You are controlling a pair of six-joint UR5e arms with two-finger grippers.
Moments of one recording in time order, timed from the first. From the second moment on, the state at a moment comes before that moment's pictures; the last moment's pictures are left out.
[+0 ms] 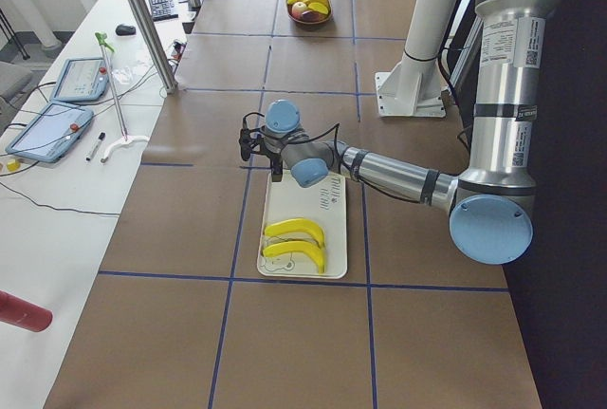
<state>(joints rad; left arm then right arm) -1.07 -1.58 -1.77 -2.28 -2.32 -1.11 1.00 -1.53 2.10 -1.69 2.16 0.53</state>
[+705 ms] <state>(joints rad) -1.07 -1.58 -1.77 -2.28 -2.31 -1.12 0.99 -1.75 2.06 -1.35 2.13 0.82</state>
